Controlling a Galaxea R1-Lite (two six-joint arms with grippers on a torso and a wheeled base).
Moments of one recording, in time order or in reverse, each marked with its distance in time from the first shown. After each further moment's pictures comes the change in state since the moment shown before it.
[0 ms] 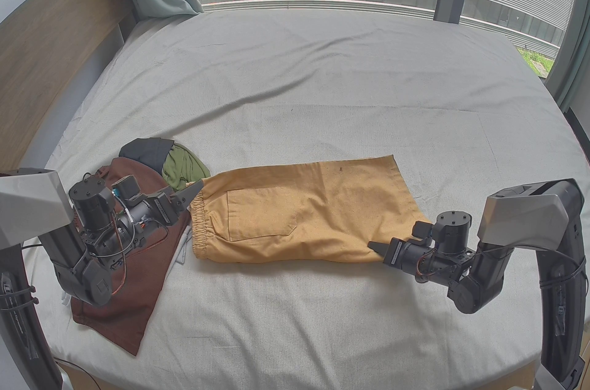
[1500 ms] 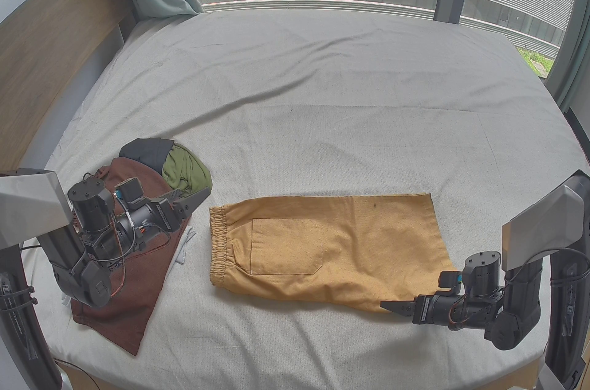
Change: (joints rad) left arm -0.001 -0.010 0.016 -0.001 -0.120 0.014; right arm 0.006 -0.088 0.514 -0.151 0.005 -0.111
